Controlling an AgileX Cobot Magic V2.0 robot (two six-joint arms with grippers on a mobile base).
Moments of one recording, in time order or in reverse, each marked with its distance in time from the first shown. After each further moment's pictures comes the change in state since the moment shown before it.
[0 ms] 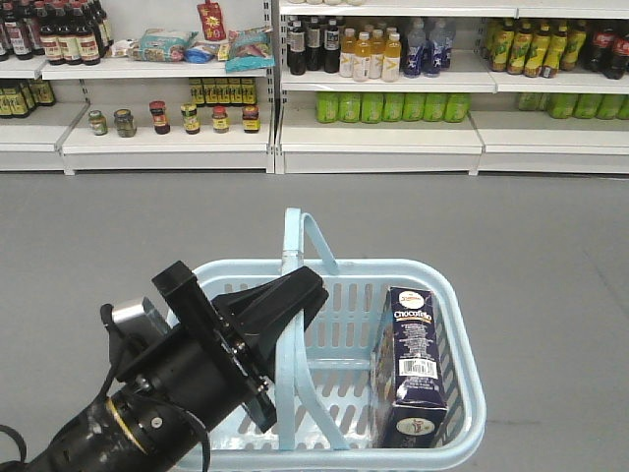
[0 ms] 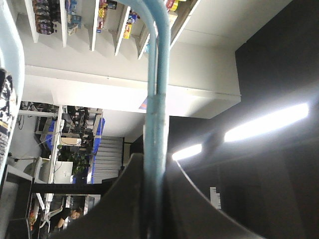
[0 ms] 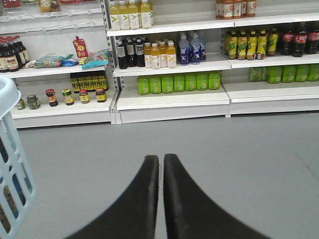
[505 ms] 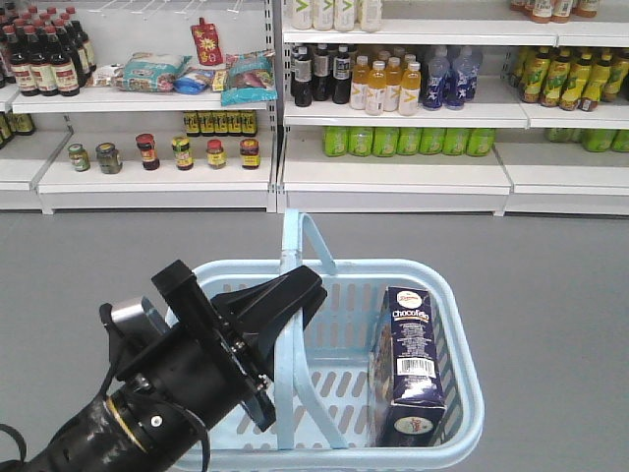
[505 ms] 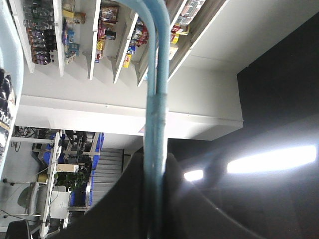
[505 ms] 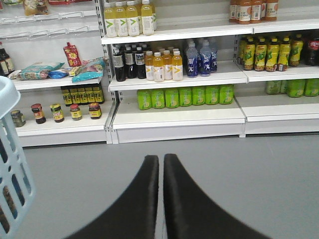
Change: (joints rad) left arm 0.000 0.000 0.000 -0.001 0.000 0.000; right arm 0.000 0.000 0.000 0.000 0.000 0.000
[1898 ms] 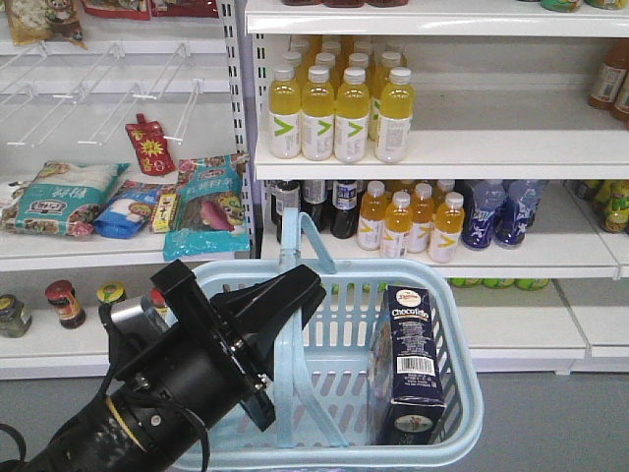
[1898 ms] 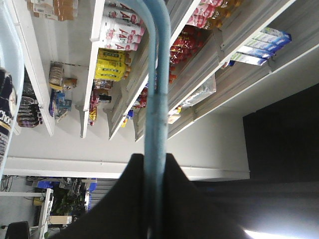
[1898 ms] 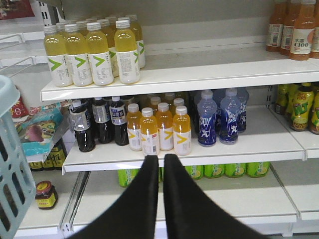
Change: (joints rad) left arm 0.000 0.000 0.000 -0.003 -0.001 0.000; right arm 0.000 0.000 0.000 0.000 0.000 0.000
